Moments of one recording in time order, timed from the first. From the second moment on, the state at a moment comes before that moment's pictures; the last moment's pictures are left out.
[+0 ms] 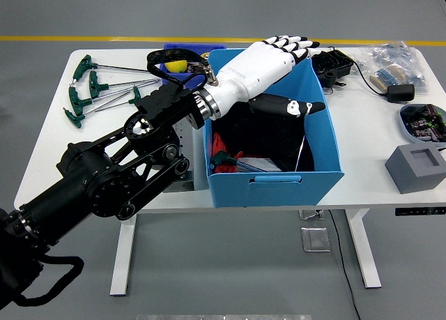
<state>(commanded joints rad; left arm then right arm) -0.78 0.03 -0.84 -1.24 2.15 0.07 -0.08 0.07 -0.15 0.58 0.18 -0.63 -0.14 -0.06</state>
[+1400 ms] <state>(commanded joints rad) -0.08 0.09 -1.46 -1.51 1.47 0.10 -0.26 0.06 -0.14 0.57 0.18 -0.58 -0.11 -0.03</state>
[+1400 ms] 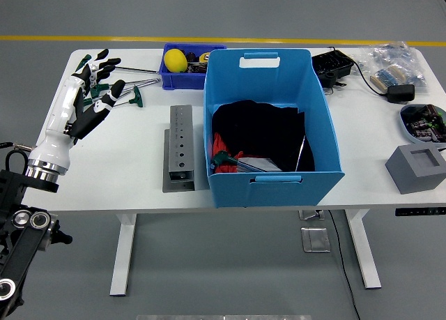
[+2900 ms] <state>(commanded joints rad) -0.10 0.05 -1.54 -1.43 1.31 0.06 -0.24 0.13 -0.18 0.55 0.18 -0.56 -0.07 -0.02</state>
